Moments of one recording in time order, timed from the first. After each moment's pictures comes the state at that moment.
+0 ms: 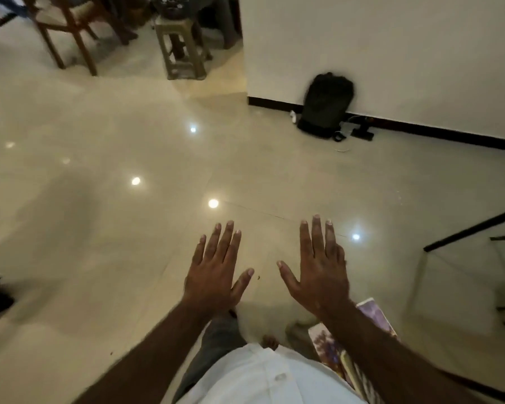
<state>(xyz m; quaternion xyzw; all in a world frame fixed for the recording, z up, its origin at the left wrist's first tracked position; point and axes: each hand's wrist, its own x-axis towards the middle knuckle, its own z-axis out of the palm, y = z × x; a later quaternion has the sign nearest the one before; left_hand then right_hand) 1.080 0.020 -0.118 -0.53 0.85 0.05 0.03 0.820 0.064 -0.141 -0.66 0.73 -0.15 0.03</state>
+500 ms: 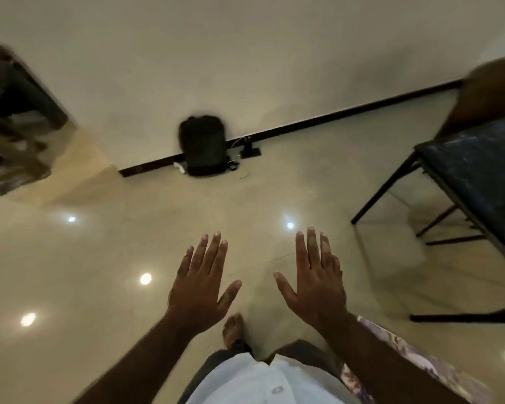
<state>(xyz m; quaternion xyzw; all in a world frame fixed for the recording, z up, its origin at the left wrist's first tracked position) 0.926 -0.307 -0.104 -0.23 0.97 0.07 0.01 0.725 -0.102 -0.134 -0.40 0.91 -0.13 -0.02</state>
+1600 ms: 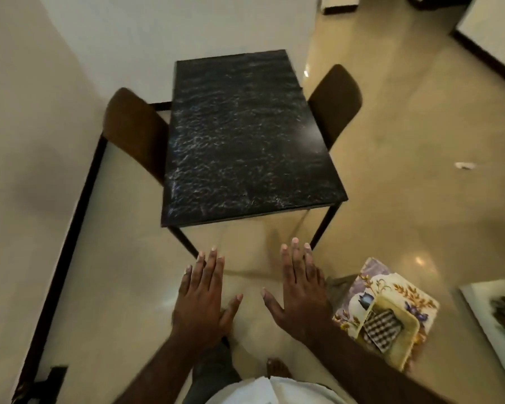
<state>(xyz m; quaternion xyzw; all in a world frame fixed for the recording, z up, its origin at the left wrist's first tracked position) 0.333 -0.191 -0.111 0.38 0.92 0.04 0.07 0.468 0.023 -0.145 0.22 0.96 -0.11 -0.11</state>
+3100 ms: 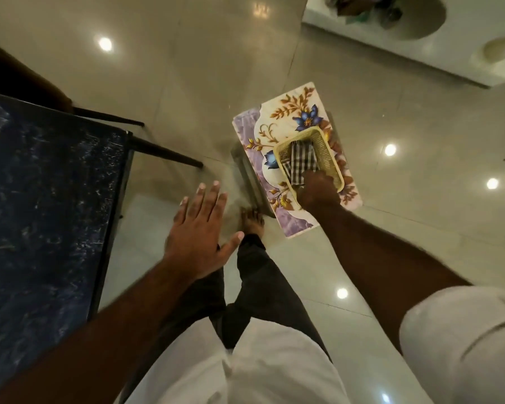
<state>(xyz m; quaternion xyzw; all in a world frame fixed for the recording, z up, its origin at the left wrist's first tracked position) 0.311 0.172 -0.244 0.80 0.49 -0.23 0.26 0.615 0.190 -0.329 0.79 0.49 -0.34 0.14</state>
